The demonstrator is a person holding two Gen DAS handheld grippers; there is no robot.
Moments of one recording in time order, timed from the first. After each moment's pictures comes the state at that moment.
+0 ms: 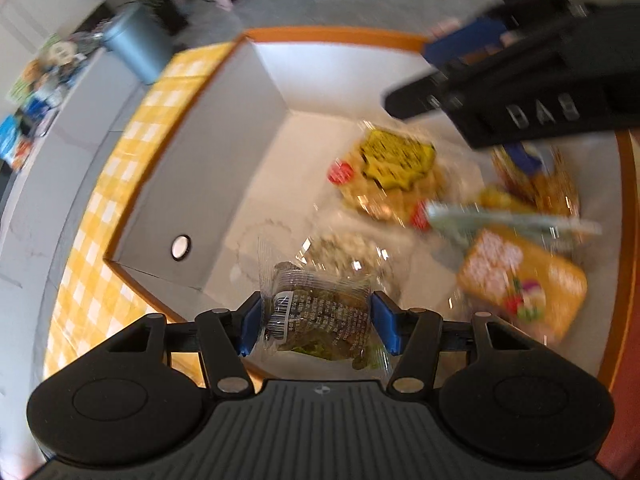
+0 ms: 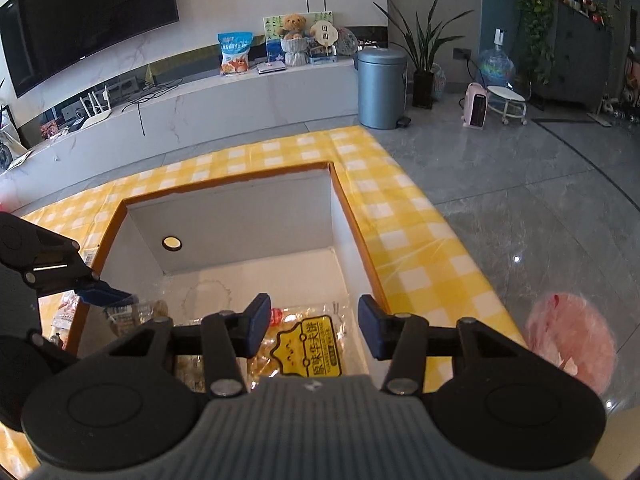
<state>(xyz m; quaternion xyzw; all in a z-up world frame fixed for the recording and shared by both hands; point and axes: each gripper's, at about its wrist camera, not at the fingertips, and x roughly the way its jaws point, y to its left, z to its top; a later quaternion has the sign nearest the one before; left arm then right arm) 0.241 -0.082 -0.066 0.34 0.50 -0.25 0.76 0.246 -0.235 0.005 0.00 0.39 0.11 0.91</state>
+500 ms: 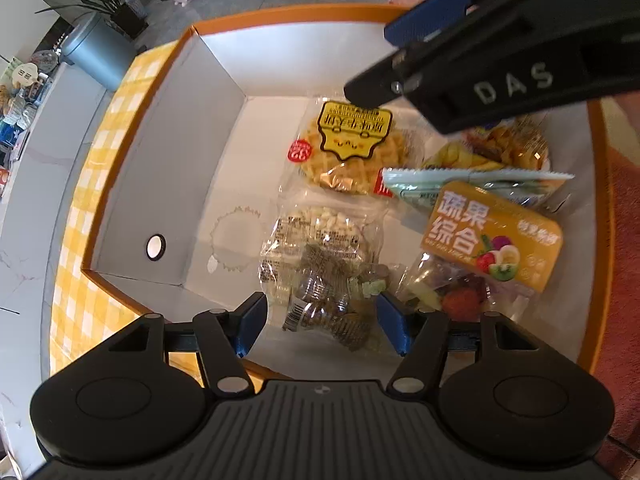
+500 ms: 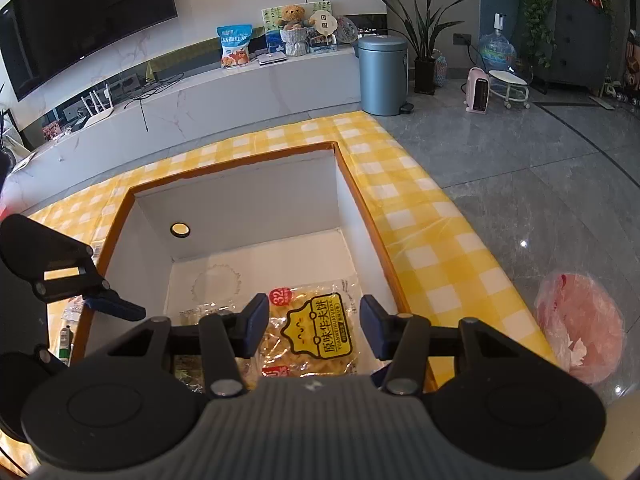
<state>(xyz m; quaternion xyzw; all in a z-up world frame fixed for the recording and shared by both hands) 0.229 -0.087 -0.067 0.37 0.51 -0.28 0.73 0.236 -0.235 0.002 0.02 0.41 0.11 0.91</state>
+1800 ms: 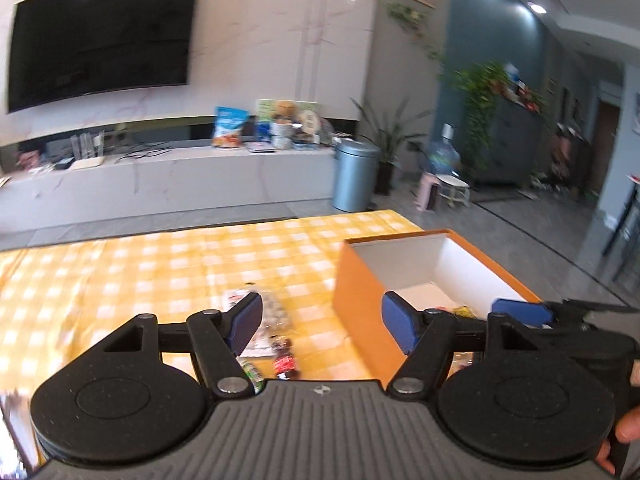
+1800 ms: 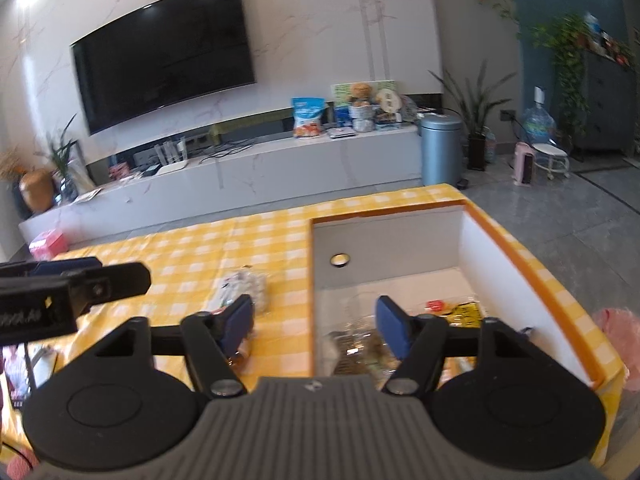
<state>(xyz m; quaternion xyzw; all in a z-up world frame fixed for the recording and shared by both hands) 0.076 0.066 0.028 -0.06 0.25 -0.01 0.97 0.101 -0.134 0.040 0.02 0.28 0.19 0.94</state>
